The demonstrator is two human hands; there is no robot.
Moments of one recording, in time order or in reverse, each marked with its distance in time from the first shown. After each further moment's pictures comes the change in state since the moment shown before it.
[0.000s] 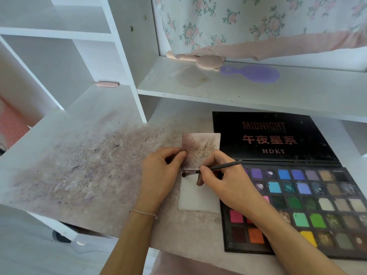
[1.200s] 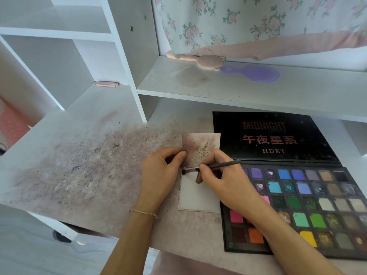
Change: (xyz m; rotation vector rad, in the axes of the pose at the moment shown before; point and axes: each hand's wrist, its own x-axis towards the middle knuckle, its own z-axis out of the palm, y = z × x) left_hand -0.001 0.002 -0.001 0.014 -0.003 0.011; right_hand 0.001 0.001 0.002 -0.022 0.019 0.004
